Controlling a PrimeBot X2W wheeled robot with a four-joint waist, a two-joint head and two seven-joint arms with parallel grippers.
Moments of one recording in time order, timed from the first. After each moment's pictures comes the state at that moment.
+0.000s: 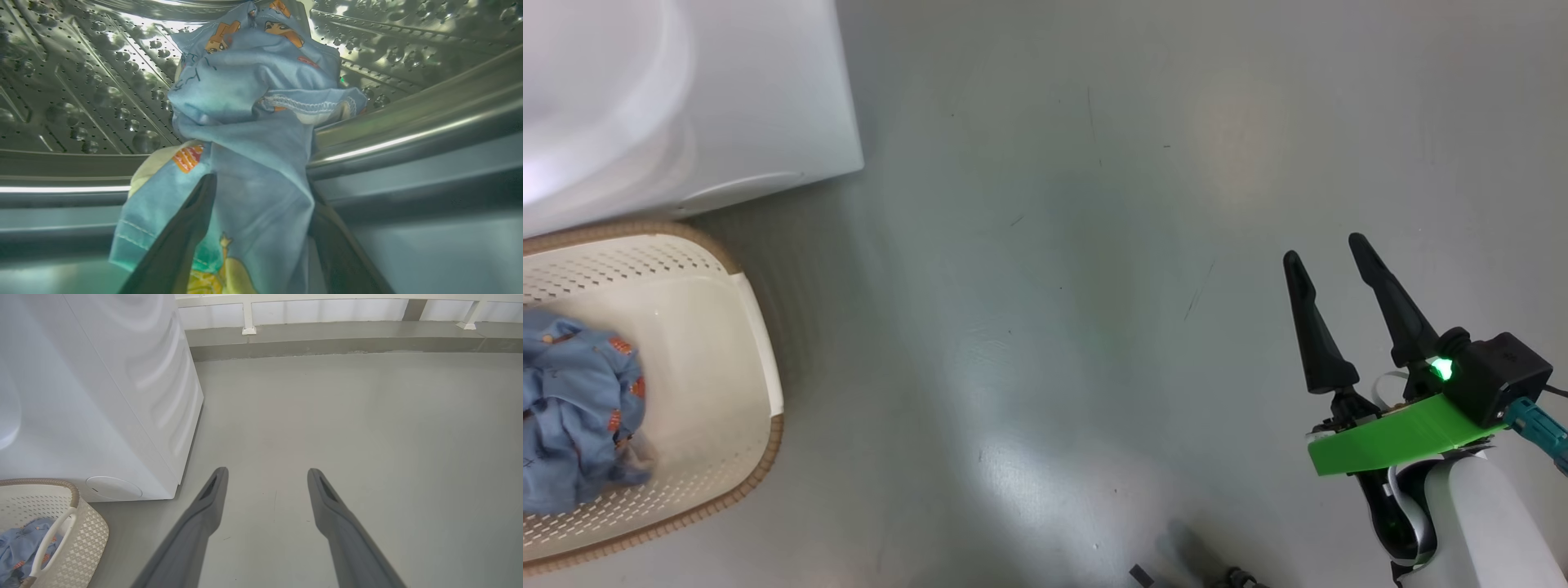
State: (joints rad) left arm -1.23 0.55 -0.12 0.98 -0.22 -0.08 0.27; right arm -0.27 -0.13 0.07 0.07 0.27 0.13 -0.25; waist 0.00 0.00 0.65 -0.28
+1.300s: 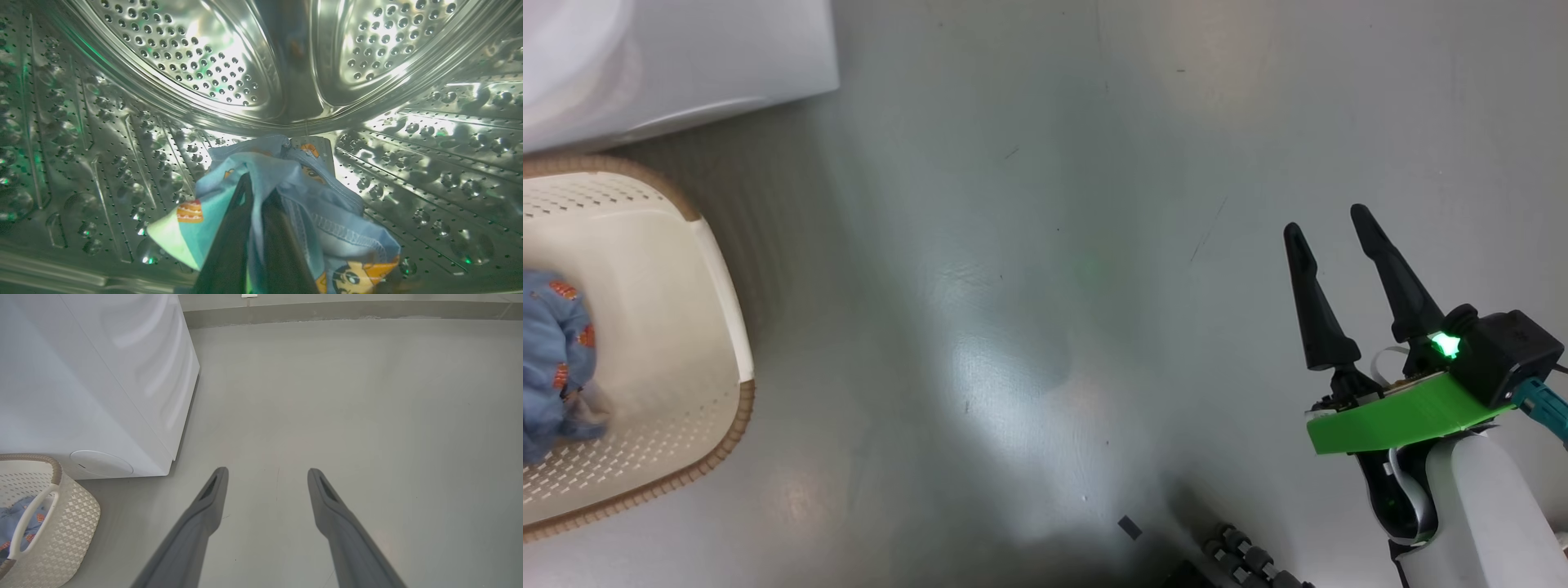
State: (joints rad) left arm -1.59 0.54 -0.14 1.14 -0.24 0.01 -0.09; right arm -0.31 -0.13 0.08 0.06 0.28 0.13 -0.25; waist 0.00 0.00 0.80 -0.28
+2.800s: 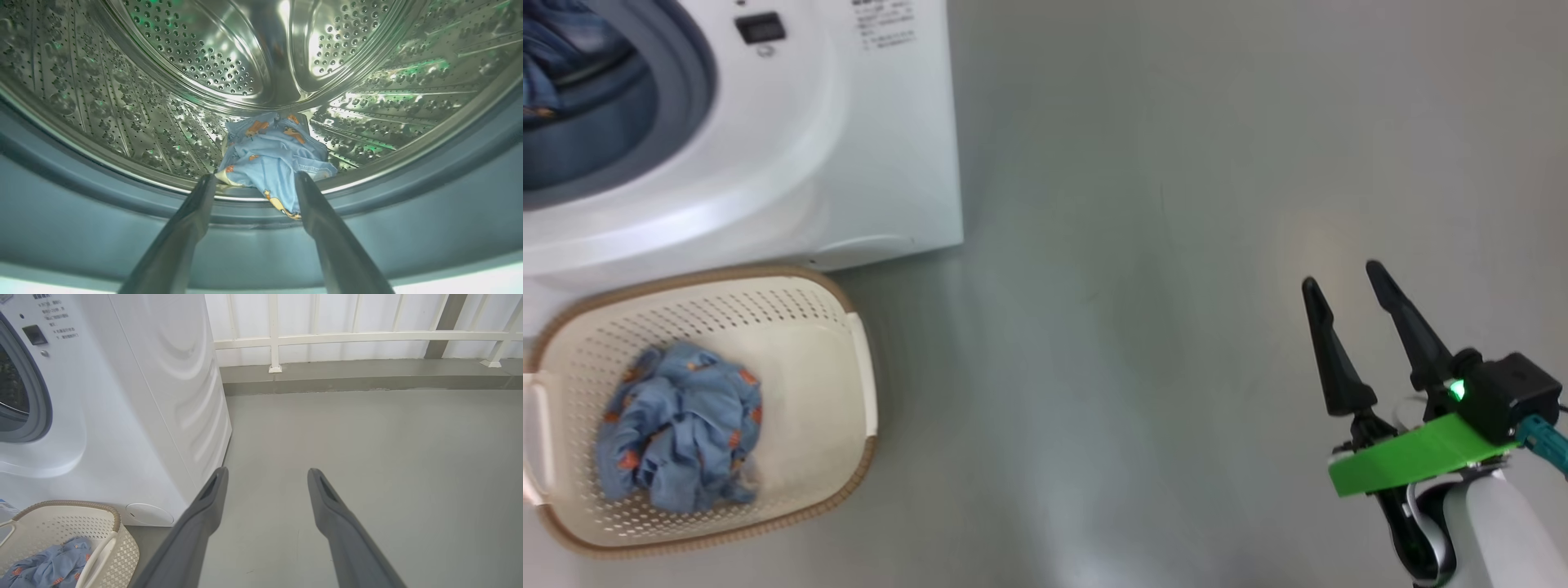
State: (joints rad) left arm -1.20 0.43 -0.21 1.26 -0.36 -0.13 -0.24; right arm -0.24 -0.17 0.06 0.09 0.27 0.13 -0.25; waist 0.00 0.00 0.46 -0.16
